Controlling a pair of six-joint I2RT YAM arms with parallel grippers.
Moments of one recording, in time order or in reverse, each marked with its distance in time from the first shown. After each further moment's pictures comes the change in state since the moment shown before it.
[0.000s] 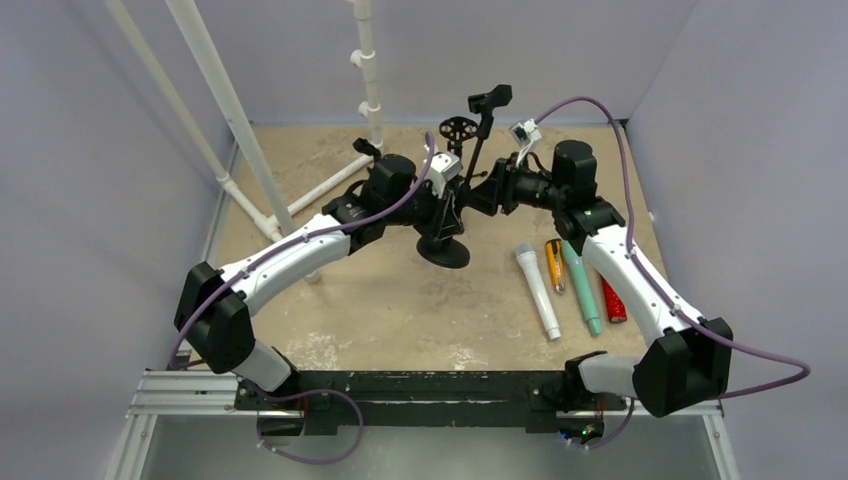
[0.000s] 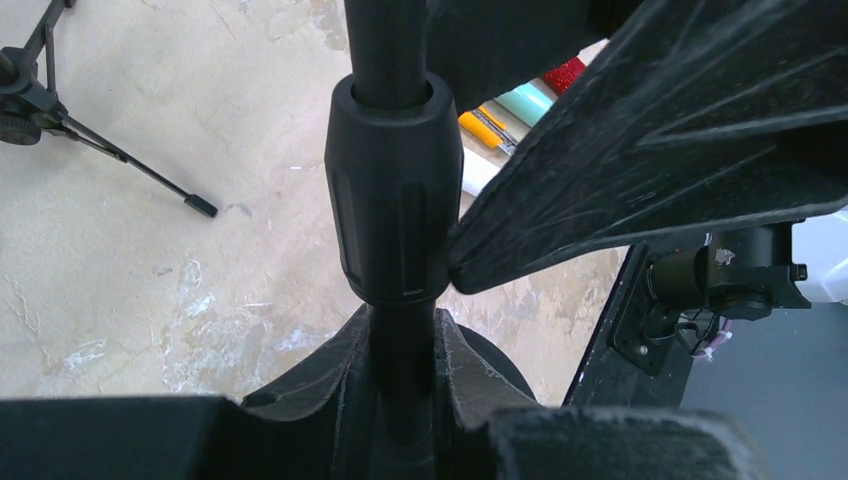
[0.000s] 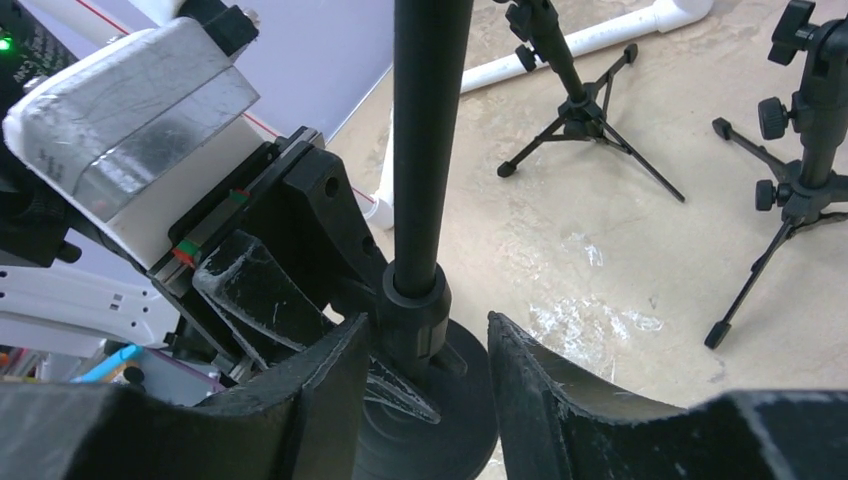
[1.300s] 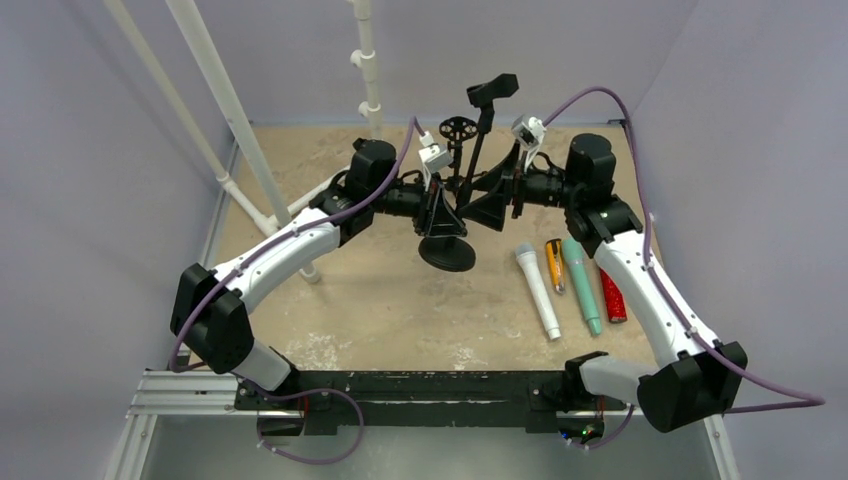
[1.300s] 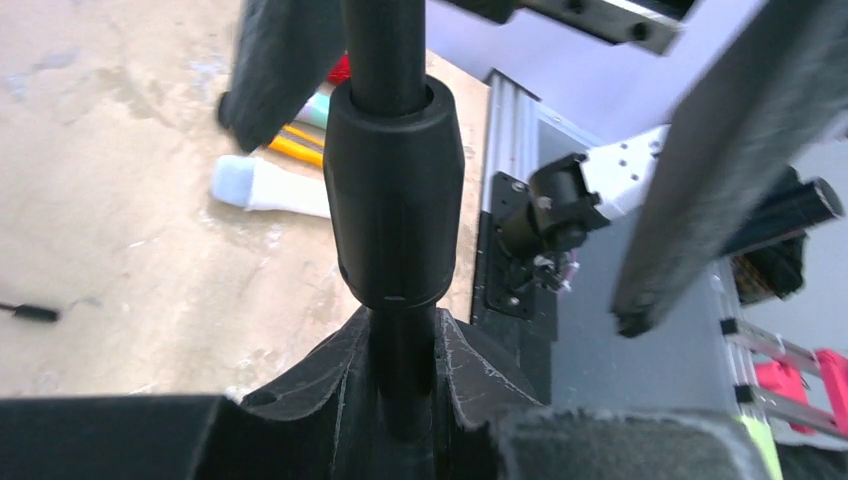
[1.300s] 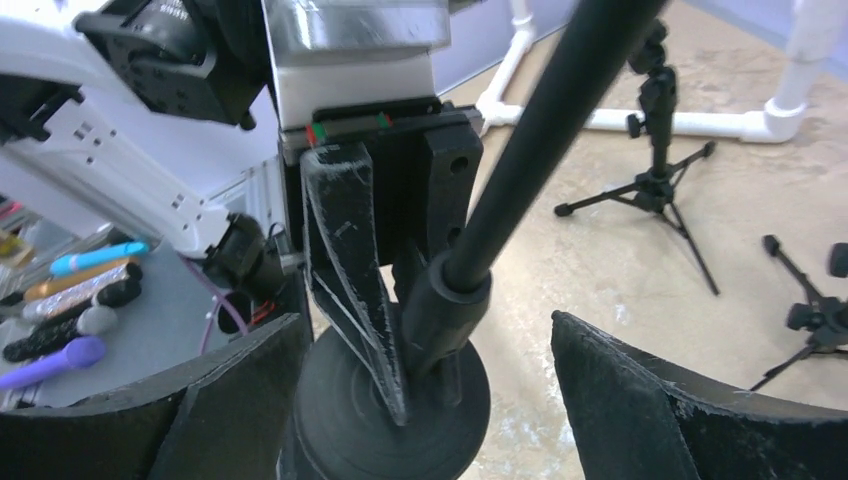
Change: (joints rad) left arm 0.090 -0.005 0.002 0.133 0.508 -0.029; right arm -0.004 -0.066 0.048 -0.034 -0.237 -0.187
